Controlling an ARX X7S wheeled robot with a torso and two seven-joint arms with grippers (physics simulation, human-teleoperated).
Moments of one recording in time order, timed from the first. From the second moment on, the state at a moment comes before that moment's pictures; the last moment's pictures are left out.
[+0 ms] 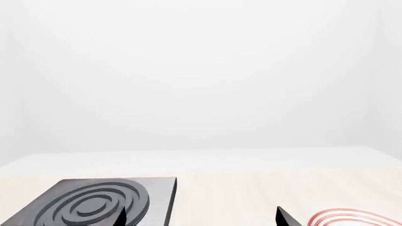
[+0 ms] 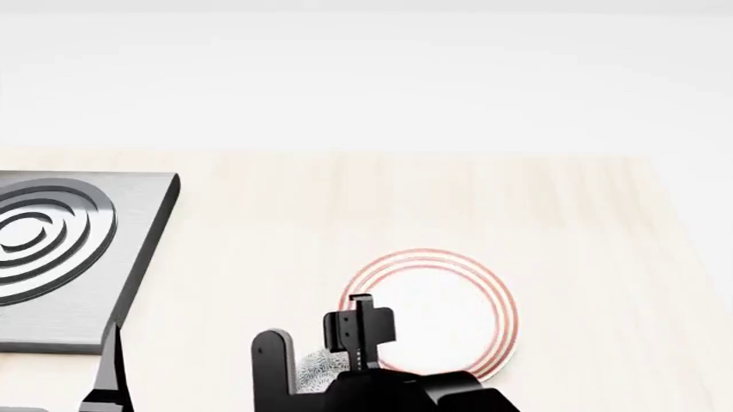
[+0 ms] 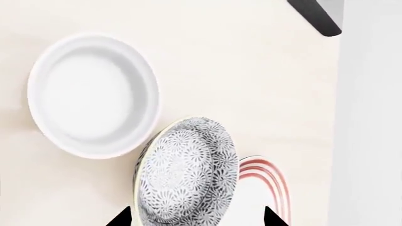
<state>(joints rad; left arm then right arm) 0.00 -0.38 0.20 0.43 -0.30 -0.17 -0.33 1.14 0.45 -1.51 0.05 0.04 0.66 -0.44</state>
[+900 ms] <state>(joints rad) 0.00 -0.39 0.20 0.43 -0.32 -0.16 -0.34 1.10 0.42 -1.53 0.12 0.07 0.61 -0.48</state>
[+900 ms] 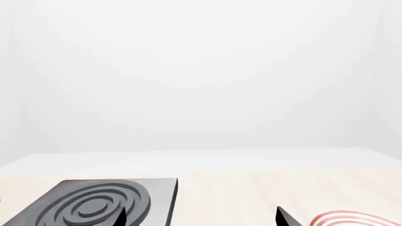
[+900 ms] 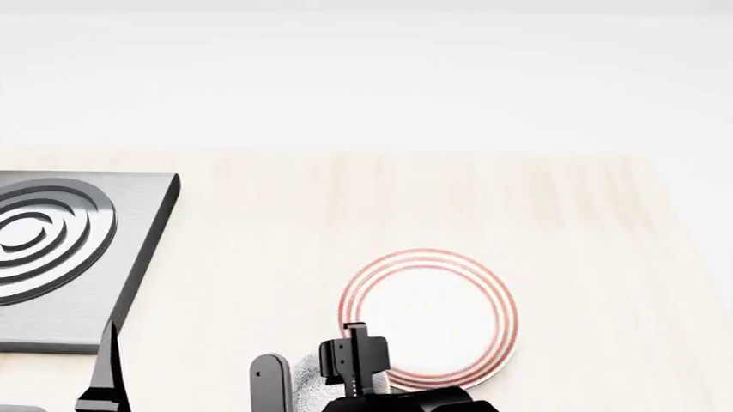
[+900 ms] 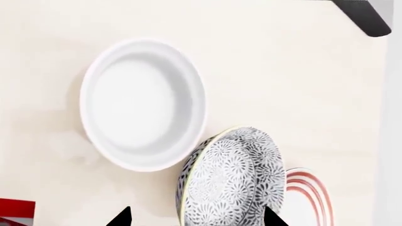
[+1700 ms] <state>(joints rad) 0.00 -0.40 0.21 0.43 -0.33 -0.16 -0.35 1.09 0.39 -1.55 0.21 0.05 0.57 -0.46</state>
